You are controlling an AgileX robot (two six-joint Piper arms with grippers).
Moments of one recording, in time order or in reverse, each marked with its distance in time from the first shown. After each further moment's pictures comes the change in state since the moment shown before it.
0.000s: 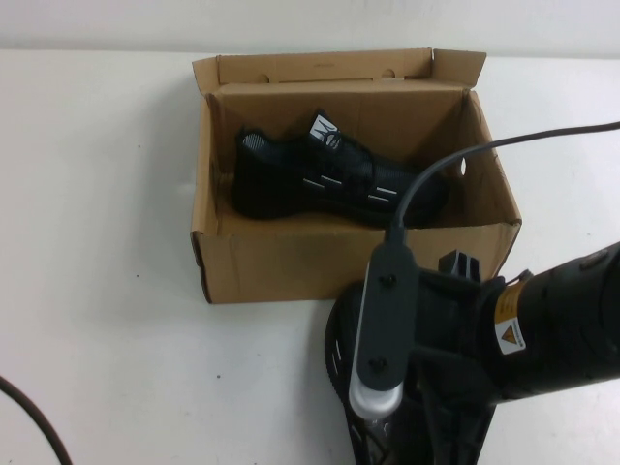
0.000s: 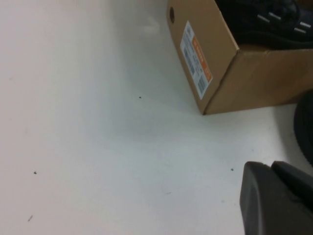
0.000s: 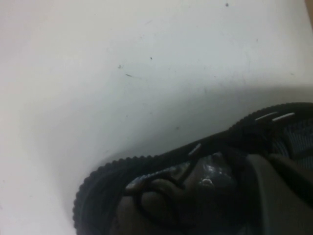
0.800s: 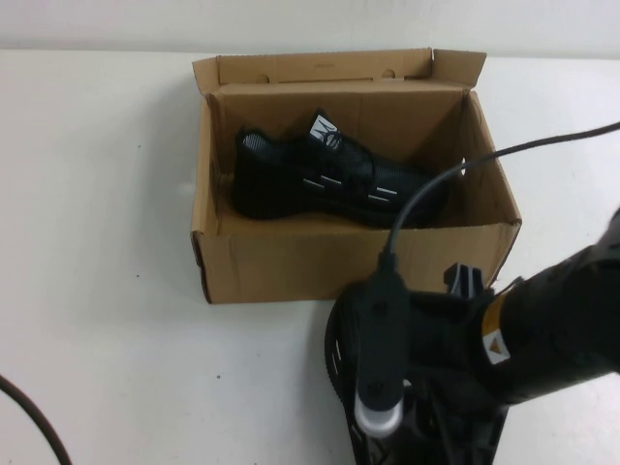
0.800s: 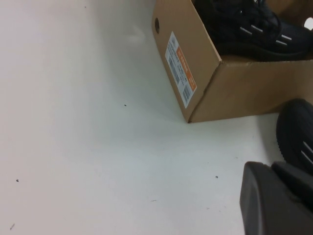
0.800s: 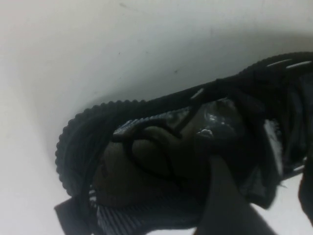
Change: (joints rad) right arm 0.000 0.048 0.000 -0.120 0.076 0.002; left arm -0.002 0.000 0.000 -0.047 -0.029 0.002
